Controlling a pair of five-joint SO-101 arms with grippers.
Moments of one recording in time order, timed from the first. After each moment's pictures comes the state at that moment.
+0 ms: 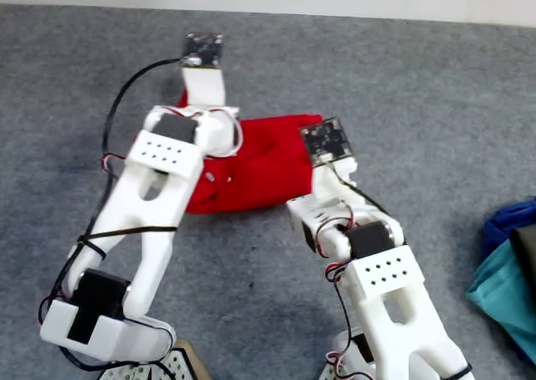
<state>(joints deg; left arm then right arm) 10.7 -4.2 15.8 48.6 12.8 -23.1 -46.4 56.2 48.5 2.4</state>
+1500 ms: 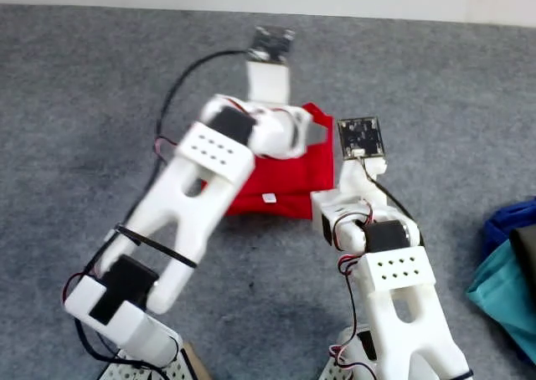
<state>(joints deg) 20.5 3.2 -0.6 61.1 19.4 -15.9 -45.7 57.2 47.1 -1.6</state>
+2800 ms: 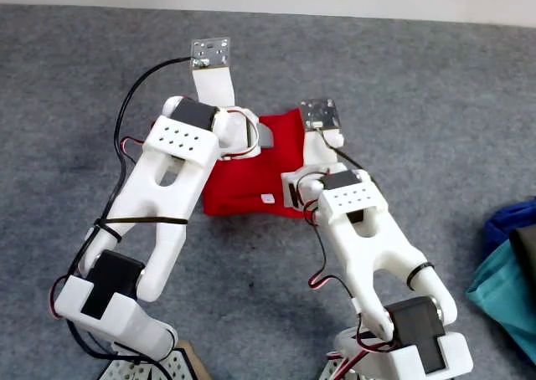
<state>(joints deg) 12.6 3.2 4.9 66.2 24.3 -21.9 -9.8 40.7 37.5 -5.8</state>
